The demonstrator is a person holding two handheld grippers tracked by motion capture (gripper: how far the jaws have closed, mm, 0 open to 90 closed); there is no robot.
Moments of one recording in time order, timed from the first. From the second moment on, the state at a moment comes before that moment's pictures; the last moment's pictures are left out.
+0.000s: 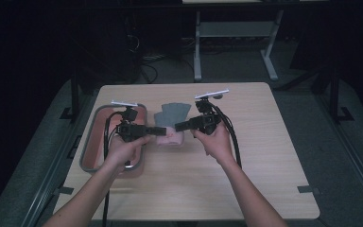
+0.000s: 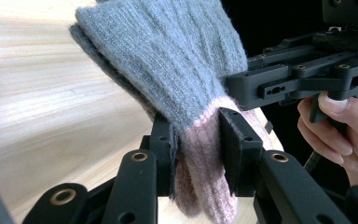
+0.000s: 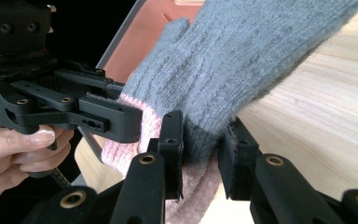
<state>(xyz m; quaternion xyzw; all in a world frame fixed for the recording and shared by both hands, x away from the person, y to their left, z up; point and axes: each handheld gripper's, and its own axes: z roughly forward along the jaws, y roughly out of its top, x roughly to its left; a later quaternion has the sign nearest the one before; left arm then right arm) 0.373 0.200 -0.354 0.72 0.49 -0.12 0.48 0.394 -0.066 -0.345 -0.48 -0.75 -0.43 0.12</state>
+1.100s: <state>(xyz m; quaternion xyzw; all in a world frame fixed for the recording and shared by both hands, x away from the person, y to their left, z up) 0.368 0.252 -0.345 0.70 0.51 -0.10 0.49 0.406 -0.014 -0.336 -0.45 -0.76 -0.44 0.14</state>
